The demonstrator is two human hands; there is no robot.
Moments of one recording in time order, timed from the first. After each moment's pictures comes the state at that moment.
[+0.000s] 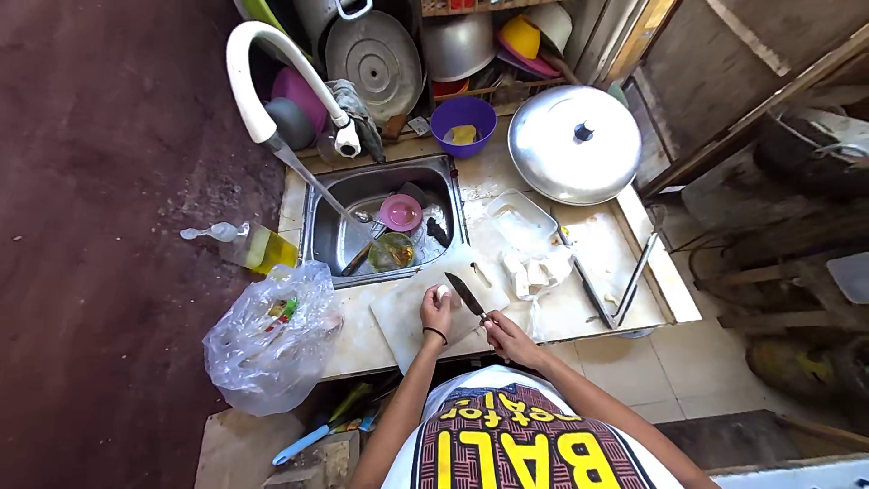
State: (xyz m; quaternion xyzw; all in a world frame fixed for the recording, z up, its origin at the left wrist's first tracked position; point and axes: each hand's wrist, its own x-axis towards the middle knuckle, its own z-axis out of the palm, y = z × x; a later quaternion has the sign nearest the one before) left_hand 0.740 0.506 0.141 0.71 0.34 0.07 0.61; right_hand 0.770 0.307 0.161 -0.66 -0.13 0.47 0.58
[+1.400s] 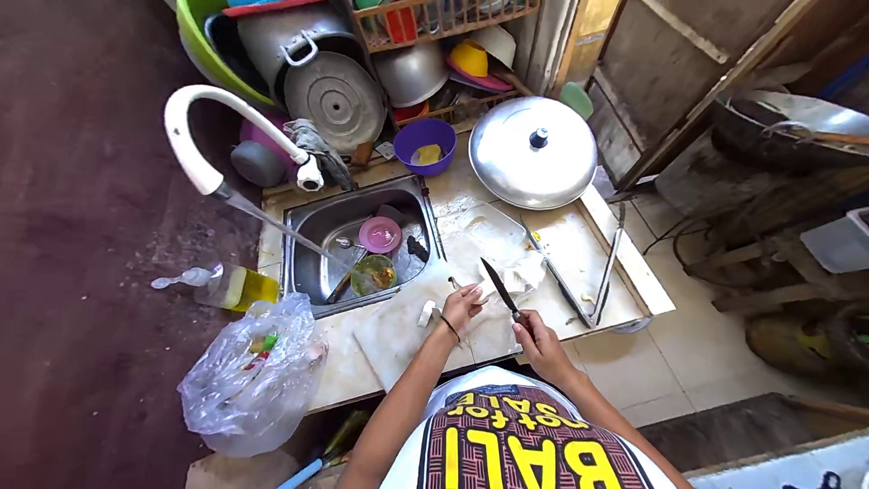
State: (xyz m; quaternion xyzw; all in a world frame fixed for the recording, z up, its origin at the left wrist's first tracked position) left_hand 0.806 0.441 0.201 0.55 0.31 -0.16 0.76; right_hand 0.774 0.235 0.187 -0.82 -0.19 0.10 0.54
